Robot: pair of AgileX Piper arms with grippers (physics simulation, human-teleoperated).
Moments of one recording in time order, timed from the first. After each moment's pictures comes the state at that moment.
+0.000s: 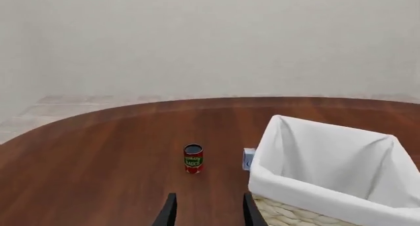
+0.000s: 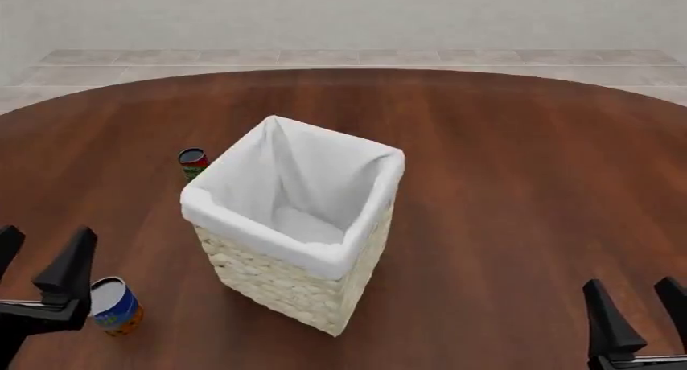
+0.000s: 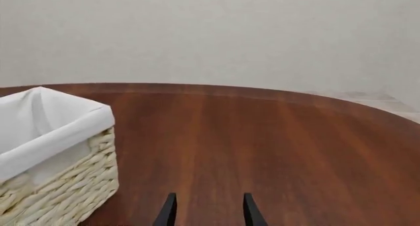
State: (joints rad) left arm -0.04 0.29 -0.17 -0.13 -0.01; right arm 0.03 0.00 0.00 0.01 -0.01
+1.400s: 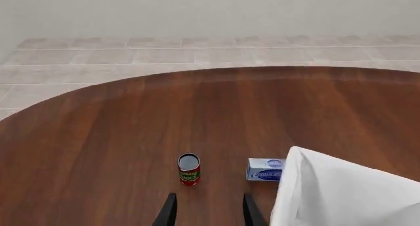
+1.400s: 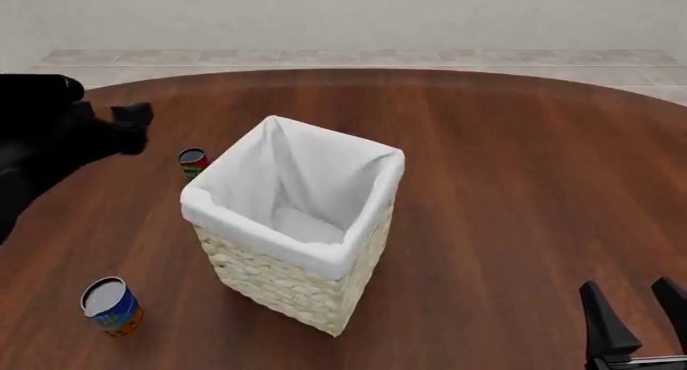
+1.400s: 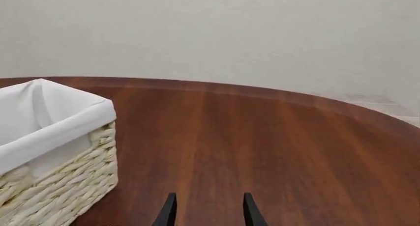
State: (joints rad) left arm -0.04 1.12 -0.82 0.01 -0.01; right arm 0.04 0.00 0.00 0.02 -0.04
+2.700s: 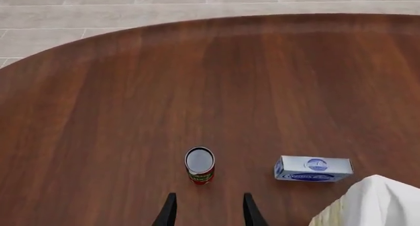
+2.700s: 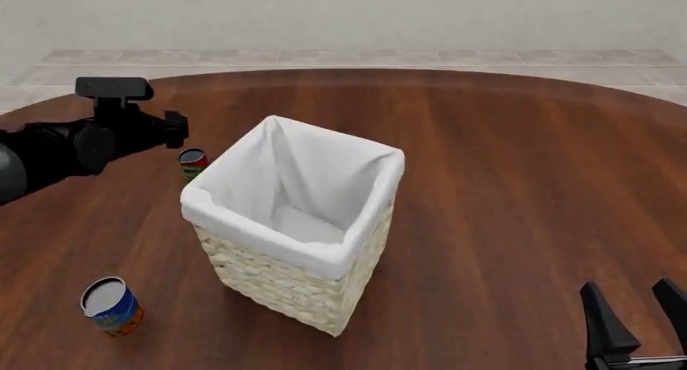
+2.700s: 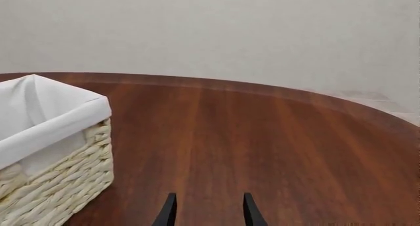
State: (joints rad) left arm 0.01 1.64 -1.12 0.04 0.02; right arm 0.03 0.01 0.00 0.03 -0.05
